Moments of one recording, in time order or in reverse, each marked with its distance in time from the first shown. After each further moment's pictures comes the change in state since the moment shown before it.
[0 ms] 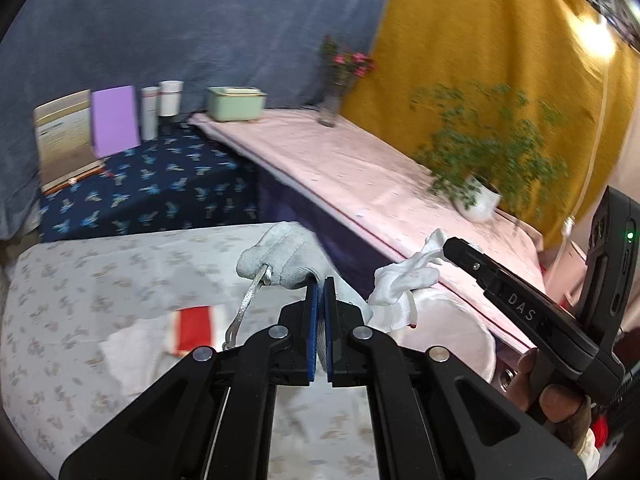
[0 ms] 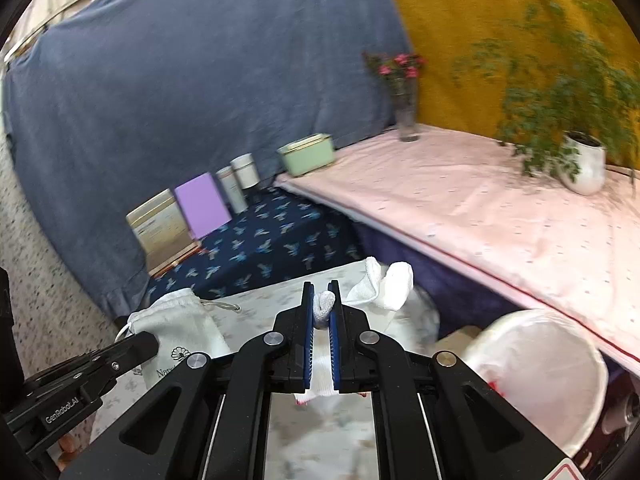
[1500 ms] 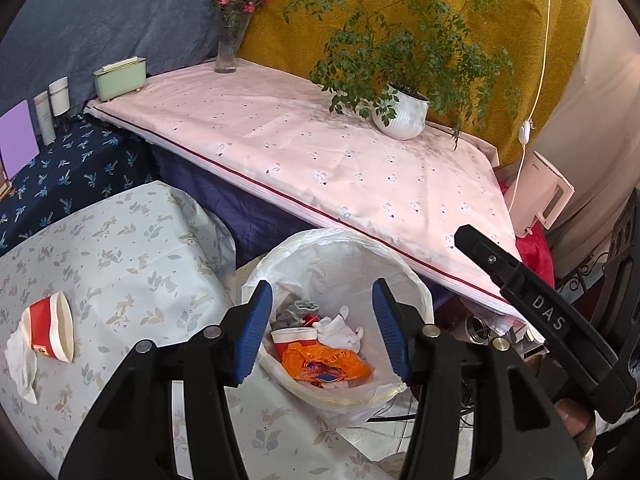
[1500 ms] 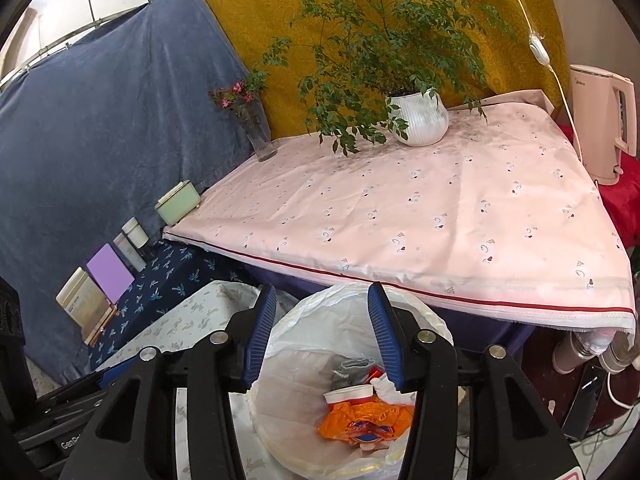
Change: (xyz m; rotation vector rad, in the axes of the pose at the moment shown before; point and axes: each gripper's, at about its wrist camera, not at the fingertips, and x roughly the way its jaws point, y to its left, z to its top) left arm 0.102 -0.173 -0.047 0.176 0.192 -0.118; right arm -0.072 -0.204 -0.040 0.275 -0.068 -0.234
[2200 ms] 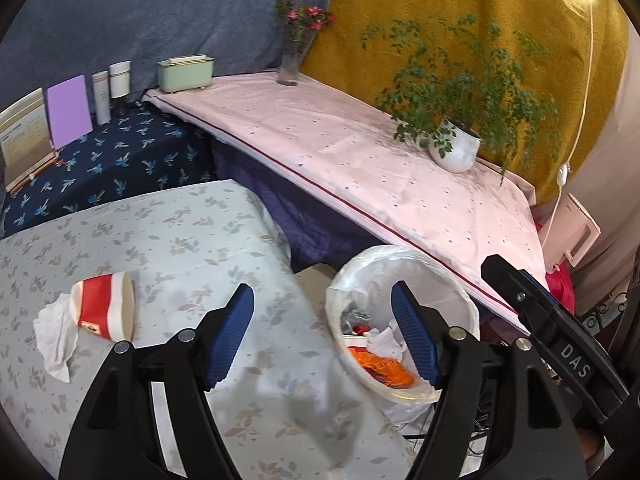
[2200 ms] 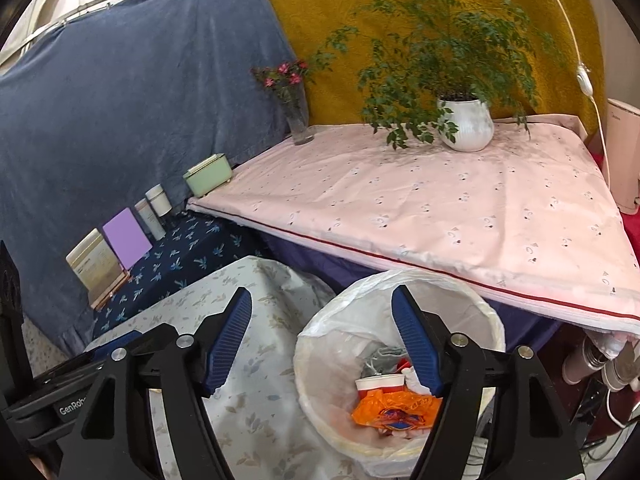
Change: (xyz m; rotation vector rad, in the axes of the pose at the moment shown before) left arm -0.043 0.077 -0.013 -0.128 -0.077 0.115; right arm -0.003 0.081 -0.027 -0.136 0.028 0.046
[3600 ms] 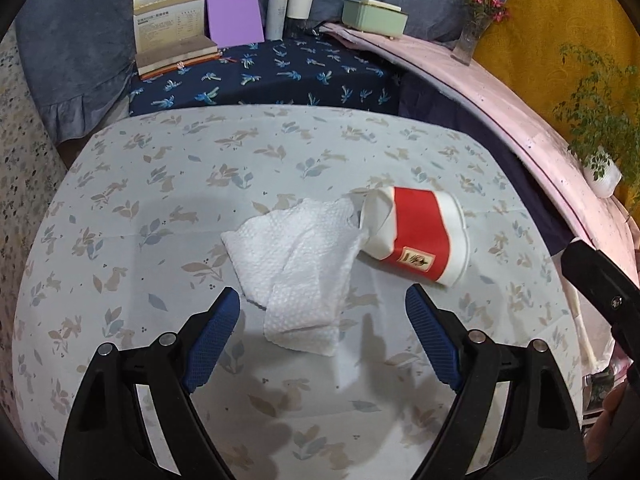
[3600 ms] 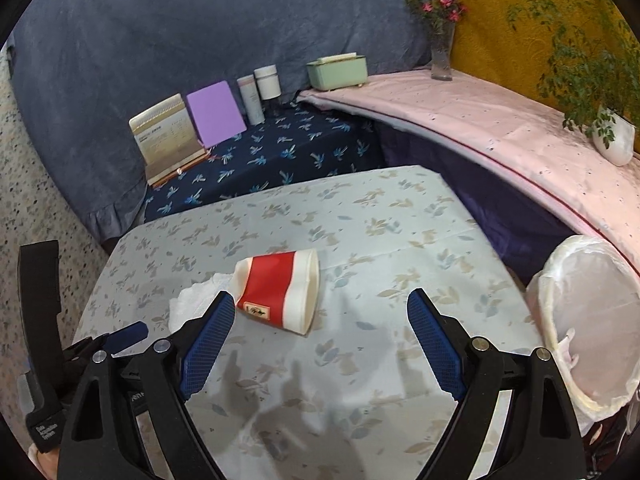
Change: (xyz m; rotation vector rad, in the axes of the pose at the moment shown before) left arm -0.012 0.263 -0.081 -0.255 0.127 0.322; right arm 0.088 0.245 -0.111 -0.313 0.251 0.163
